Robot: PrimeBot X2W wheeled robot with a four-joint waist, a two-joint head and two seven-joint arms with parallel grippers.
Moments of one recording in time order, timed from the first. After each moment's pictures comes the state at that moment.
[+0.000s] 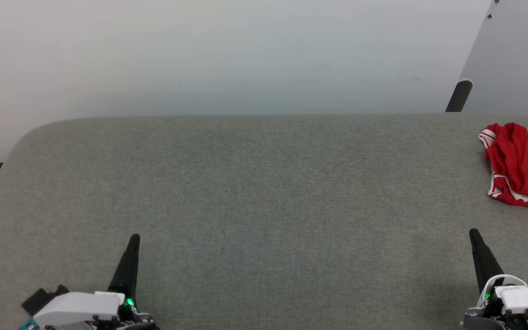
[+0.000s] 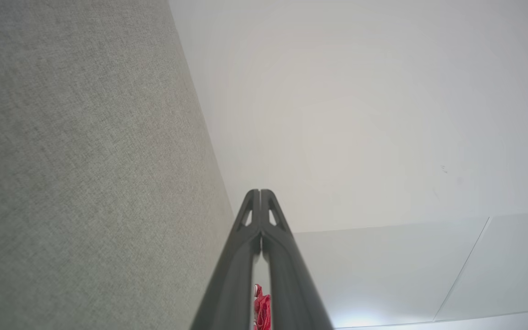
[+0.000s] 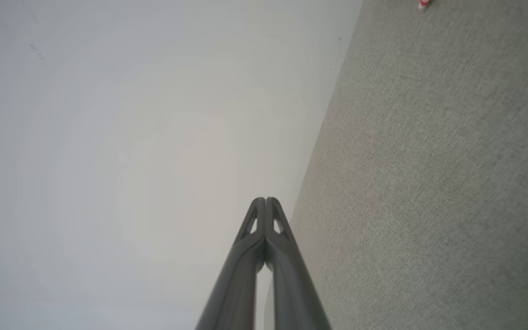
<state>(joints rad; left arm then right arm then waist) -0.08 0.07 0.10 0.24 -1.49 -0.13 0.08 -0.08 -0.05 -0.12 0.24 1.44 0.13 0.08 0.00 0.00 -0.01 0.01</state>
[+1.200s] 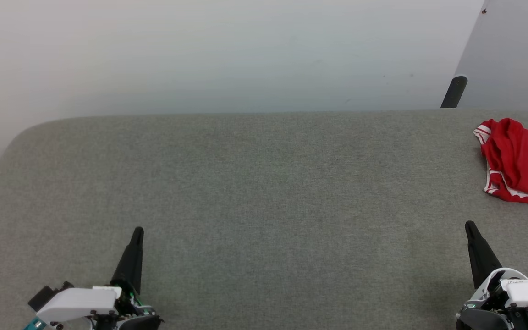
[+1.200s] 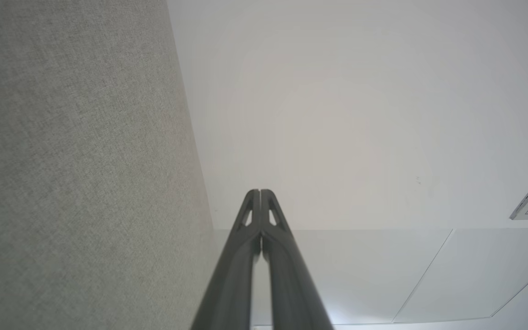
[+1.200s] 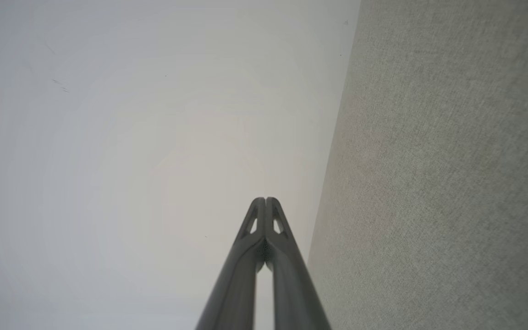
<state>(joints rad) -0.10 0.05 0.11 0.24 -1.61 -0.13 0.12 -0.11 -0.05 -0.12 0.25 1.61 0.13 0.11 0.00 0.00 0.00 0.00</state>
